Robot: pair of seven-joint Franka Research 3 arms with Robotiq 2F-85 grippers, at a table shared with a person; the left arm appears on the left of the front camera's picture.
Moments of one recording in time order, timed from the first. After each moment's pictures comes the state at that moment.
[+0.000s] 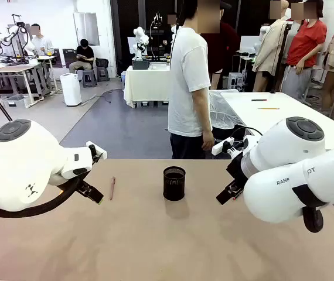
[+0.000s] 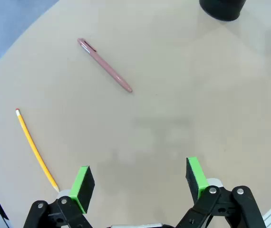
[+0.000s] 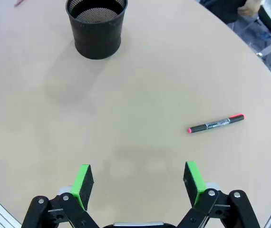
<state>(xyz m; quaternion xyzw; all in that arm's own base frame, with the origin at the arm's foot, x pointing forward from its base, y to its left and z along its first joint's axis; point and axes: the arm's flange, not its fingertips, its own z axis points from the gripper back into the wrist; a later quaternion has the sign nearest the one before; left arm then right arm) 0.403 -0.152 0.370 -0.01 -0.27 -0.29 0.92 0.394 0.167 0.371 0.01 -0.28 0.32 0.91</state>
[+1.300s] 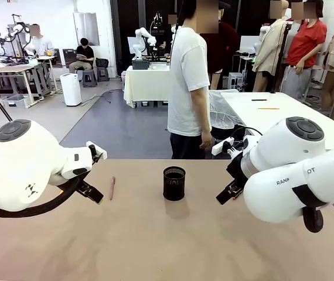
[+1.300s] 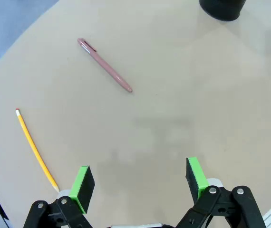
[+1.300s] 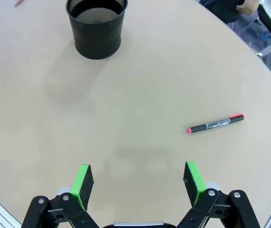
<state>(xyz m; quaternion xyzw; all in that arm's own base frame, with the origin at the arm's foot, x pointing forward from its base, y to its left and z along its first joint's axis) 0.403 -0.152 0.370 -0.01 -0.27 -0.29 0.92 0.394 0.168 0.371 0.01 -0.28 0.32 0.91</state>
